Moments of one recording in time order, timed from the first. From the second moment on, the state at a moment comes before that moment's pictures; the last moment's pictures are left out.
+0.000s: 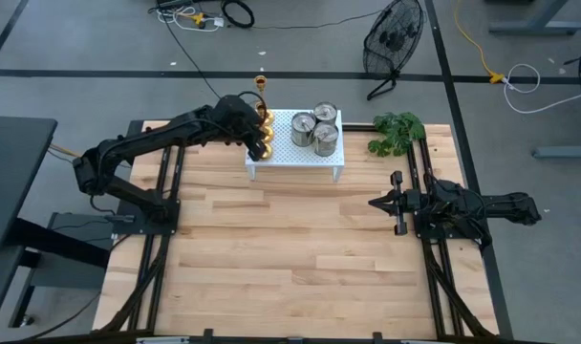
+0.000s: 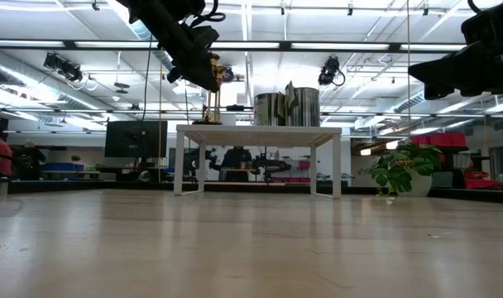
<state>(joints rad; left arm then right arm) 0.51 1.39 1.20 -0.50 -0.04 -0.12 0.01 0.00 0.02 0.01 -0.02 -0.15</state>
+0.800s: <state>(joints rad) 0.51 1.39 1.20 -0.49 -0.05 -0.09 0.01 0.00 0.02 0.01 -0.02 -0.15</state>
